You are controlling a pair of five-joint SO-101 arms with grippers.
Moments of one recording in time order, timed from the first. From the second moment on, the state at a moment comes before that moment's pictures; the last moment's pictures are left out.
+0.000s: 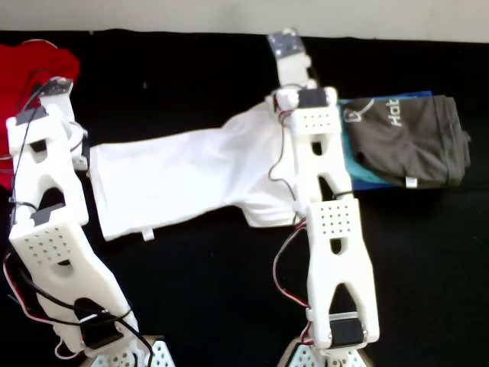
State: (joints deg) left arm -29.9 38.7 -22.2 67.9 -15.8; right arm -11.3 69.9 -83.6 71.9 13.5
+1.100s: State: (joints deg) left arm -29.1 60.8 -61.1 85.2 -16.7; right arm -11.2 78.9 -85.0 63.5 21.8
